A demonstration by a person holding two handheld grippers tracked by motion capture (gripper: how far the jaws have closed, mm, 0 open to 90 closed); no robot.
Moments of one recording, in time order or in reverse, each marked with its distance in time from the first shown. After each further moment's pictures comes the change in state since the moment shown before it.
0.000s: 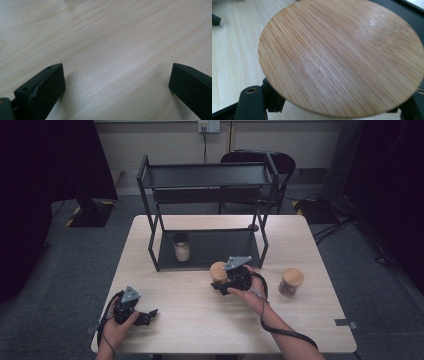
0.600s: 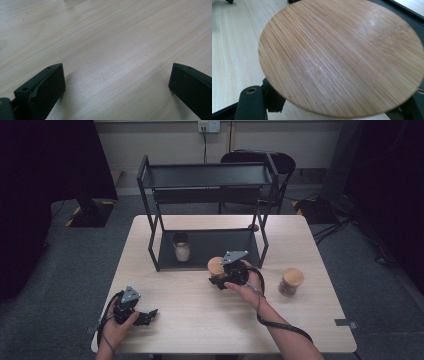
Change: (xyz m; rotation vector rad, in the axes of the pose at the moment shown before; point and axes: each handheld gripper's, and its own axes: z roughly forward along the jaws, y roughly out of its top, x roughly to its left) left arm 0.000 0.000 0.000 0.000 0.000 0.000; right arm -0.010 0.012 0.010 0.007 -0.015 0.004
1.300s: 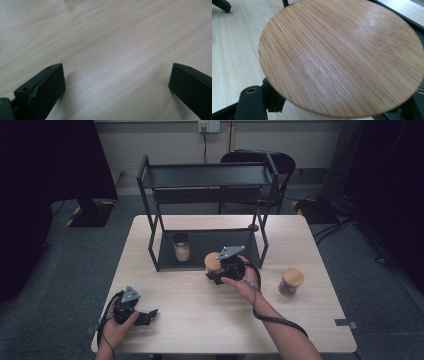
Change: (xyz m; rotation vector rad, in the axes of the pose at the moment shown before) left arm 0.000 0.000 0.000 0.000 0.000 0.000; right arm -0.005 0.015 0.007 -0.013 -0.002 0.009
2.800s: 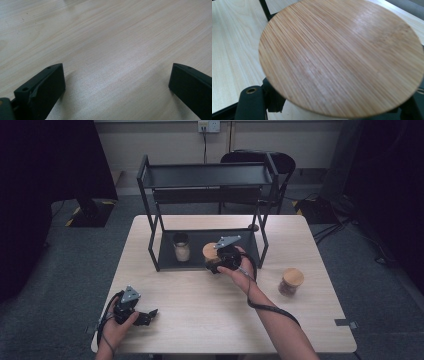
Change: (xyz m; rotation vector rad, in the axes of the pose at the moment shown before) left arm 0.000 0.000 0.000 0.000 -0.001 0.000; right arm -0.021 0.022 0.014 0.007 -0.045 0.024
